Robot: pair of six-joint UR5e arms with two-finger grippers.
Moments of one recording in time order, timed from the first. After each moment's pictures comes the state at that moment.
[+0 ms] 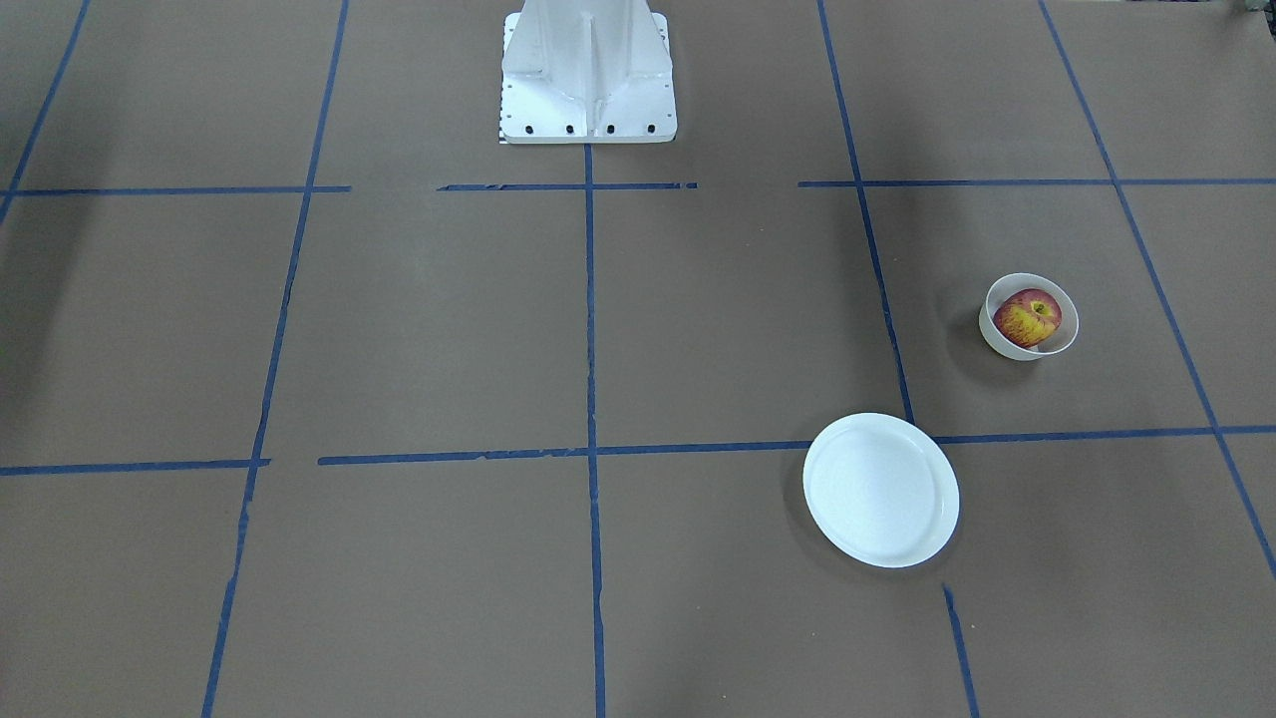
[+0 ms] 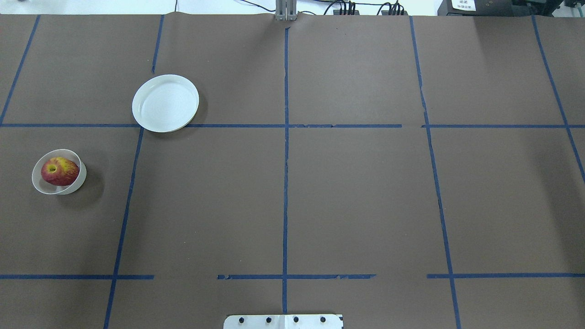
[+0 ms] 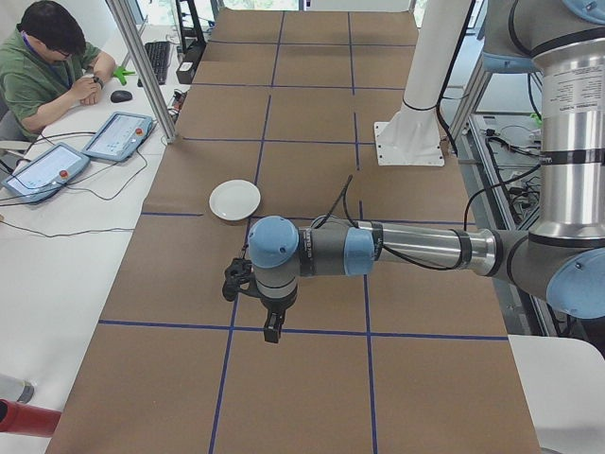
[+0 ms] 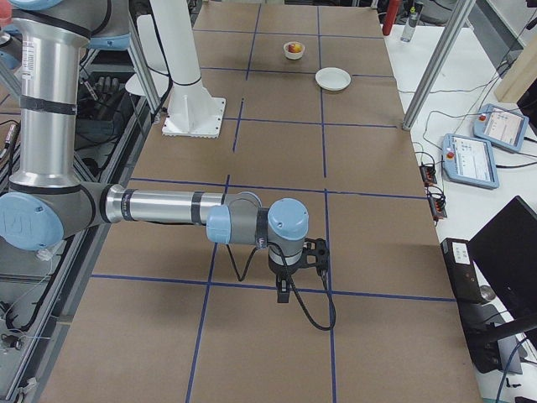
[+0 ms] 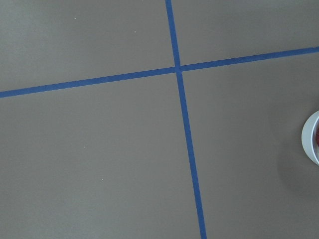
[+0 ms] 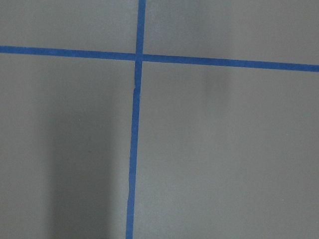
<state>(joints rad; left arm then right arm) -1.65 -1.47 -1.76 -1.45 -2.34 0.23 1.59 -1.71 1.71 -1.58 2.29 -0.06</state>
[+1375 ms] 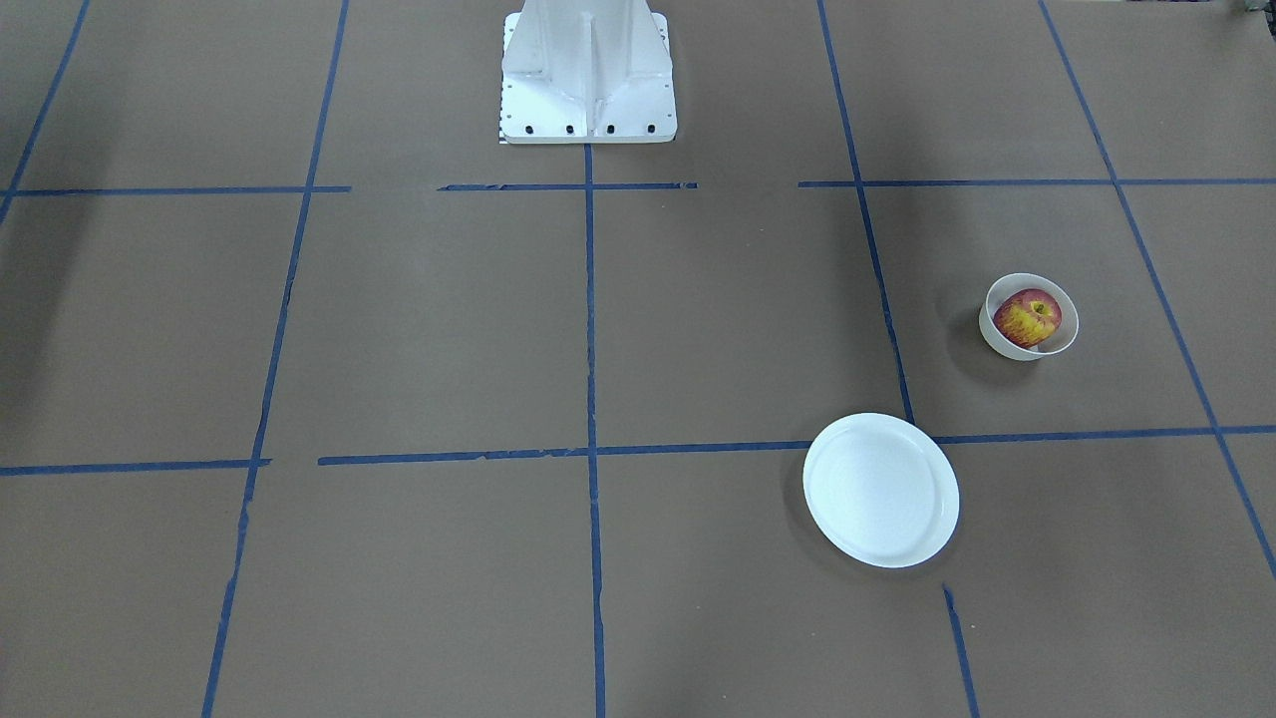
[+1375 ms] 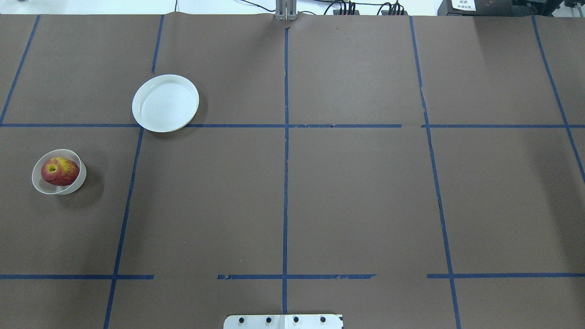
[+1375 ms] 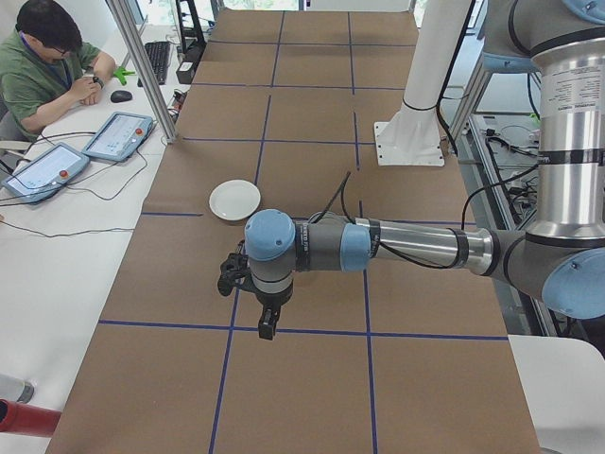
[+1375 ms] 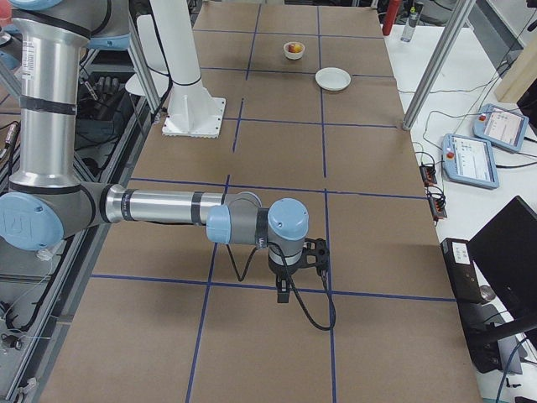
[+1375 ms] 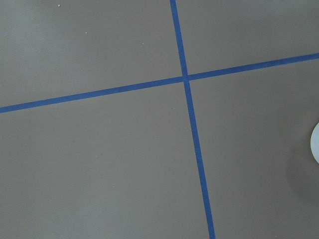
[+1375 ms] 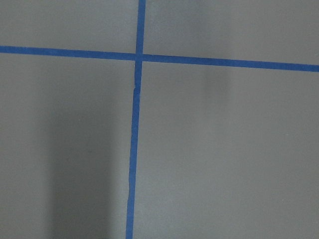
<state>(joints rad) -1.65 -1.48 -1.76 -1.46 -2.33 0.23 1.59 -1.71 1.71 -1.58 2.29 -0.06</state>
